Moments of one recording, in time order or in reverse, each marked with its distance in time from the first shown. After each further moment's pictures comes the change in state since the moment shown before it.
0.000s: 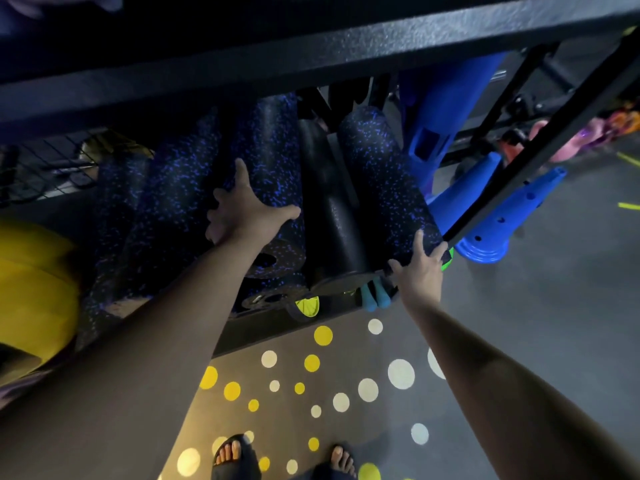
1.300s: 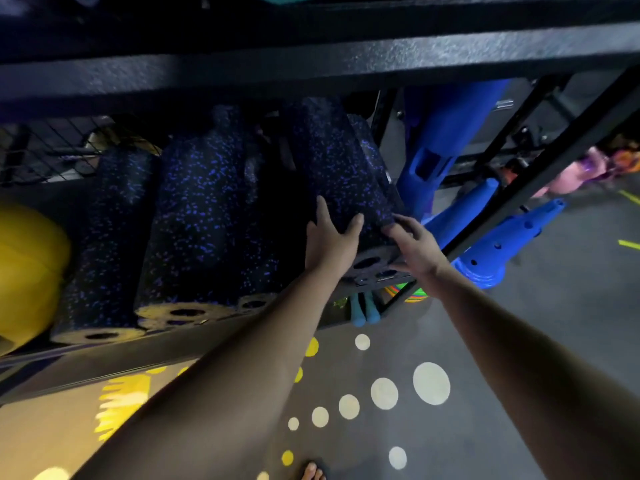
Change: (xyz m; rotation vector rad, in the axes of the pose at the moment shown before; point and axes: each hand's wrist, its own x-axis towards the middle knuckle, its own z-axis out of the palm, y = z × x) left_hand -0.045 0.076 0.115 -0.576 -0.172 0.092; right_hand 0.029 -0.054 -0.098 0.820 -0.476 0.044
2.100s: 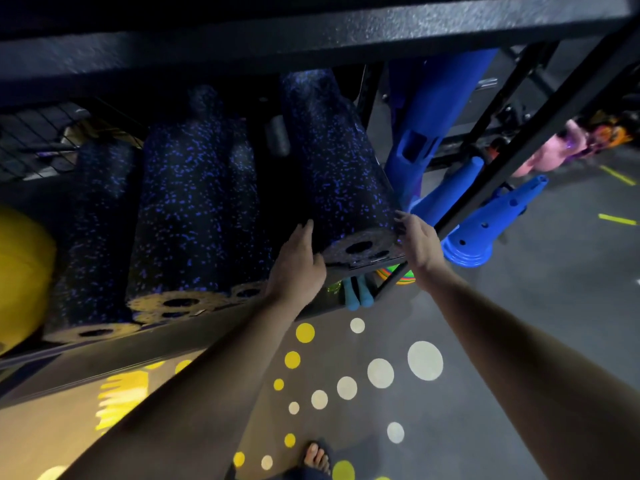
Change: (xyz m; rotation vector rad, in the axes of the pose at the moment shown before) left_hand -0.020 -0.072 -0.029 0.403 -0.104 0.311; right_hand -0.009 0.027 -0.007 -0.049 0.212 -0.067
